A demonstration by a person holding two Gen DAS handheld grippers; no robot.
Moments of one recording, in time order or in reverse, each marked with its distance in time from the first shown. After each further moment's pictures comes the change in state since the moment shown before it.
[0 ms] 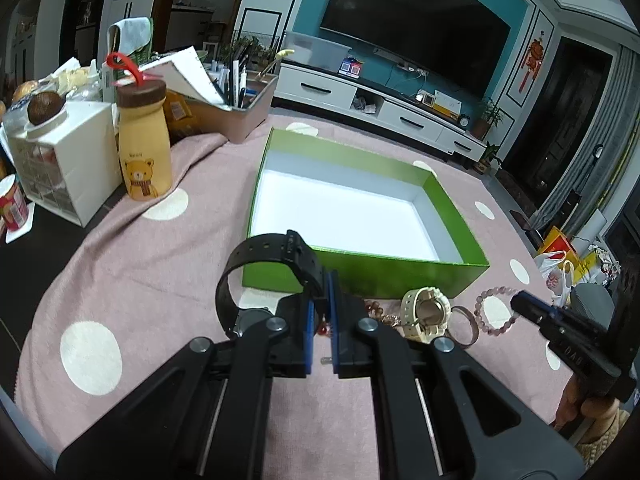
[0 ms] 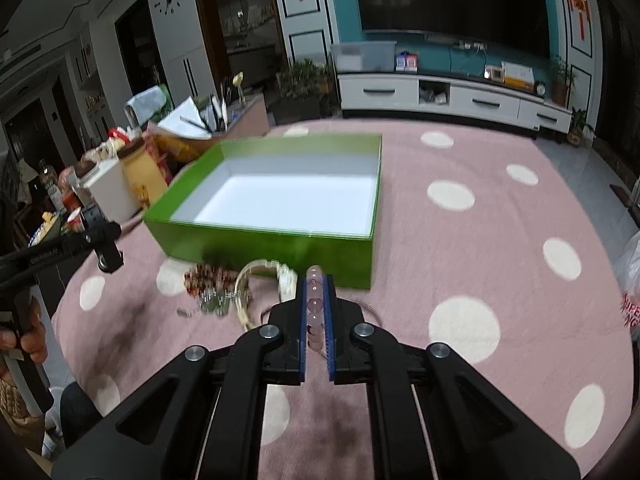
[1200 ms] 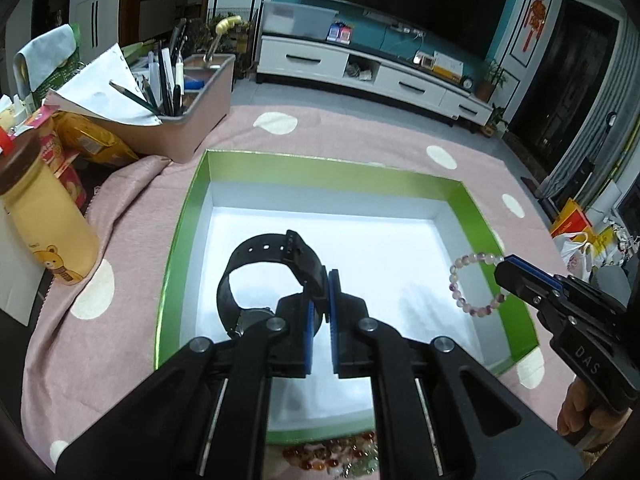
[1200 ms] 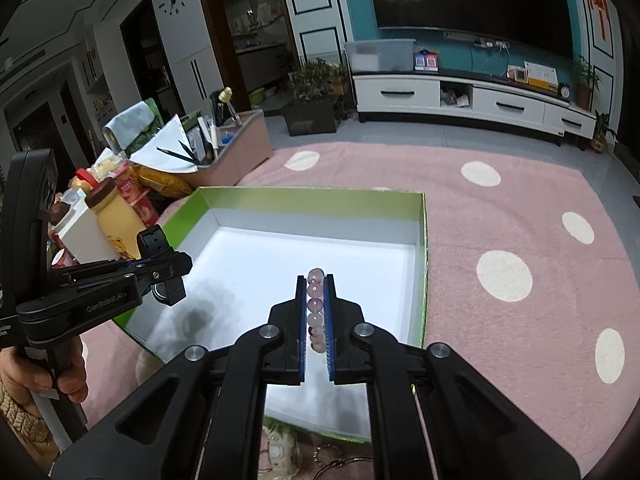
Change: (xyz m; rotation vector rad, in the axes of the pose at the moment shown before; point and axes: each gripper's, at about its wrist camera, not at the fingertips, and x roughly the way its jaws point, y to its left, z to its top) left arm 0.141 -0.030 0.082 0.077 0.152 0.032; right arm 0.106 -0.003 0.087 0.000 0.029 0.058
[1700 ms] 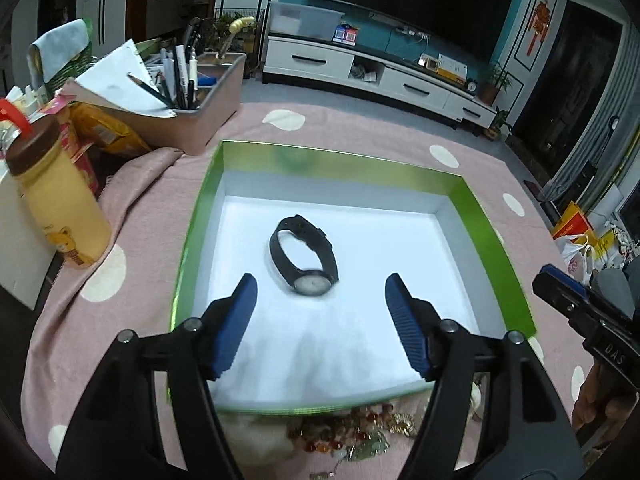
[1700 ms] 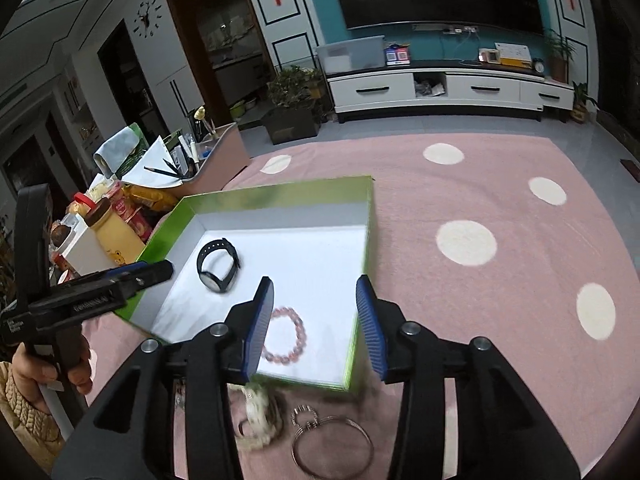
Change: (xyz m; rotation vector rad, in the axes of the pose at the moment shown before) left arm -0.025 0.006 -0.019 -0.018 -0.026 0.001; right arm -0.043 -0.032 -0.023 0.117 -0.029 -0.019
